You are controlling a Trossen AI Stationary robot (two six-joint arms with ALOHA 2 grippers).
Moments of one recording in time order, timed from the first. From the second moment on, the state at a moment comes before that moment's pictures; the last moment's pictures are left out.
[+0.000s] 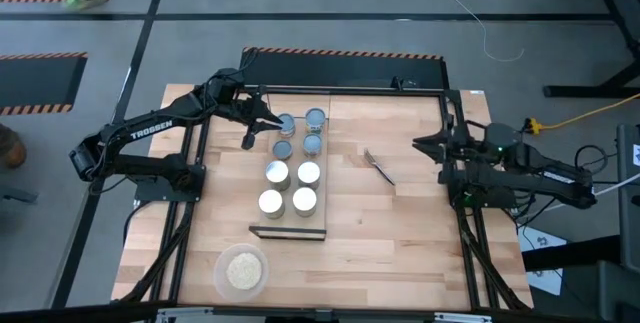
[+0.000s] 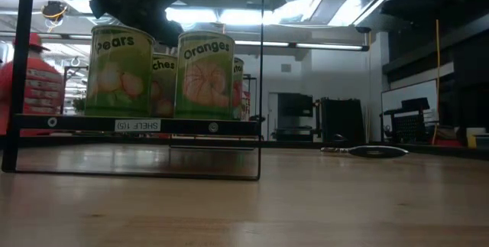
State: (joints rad) left arm 0.69 1.10 0.78 -0.23 0.63 0.50; right arm -0.22 0.23 0.43 -0.31 -0.04 0.05
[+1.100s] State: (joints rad) left arm 0.69 1.10 0.78 -0.23 0.63 0.50; right arm -0.22 0.00 0.15 -0.16 -0.03 0.08
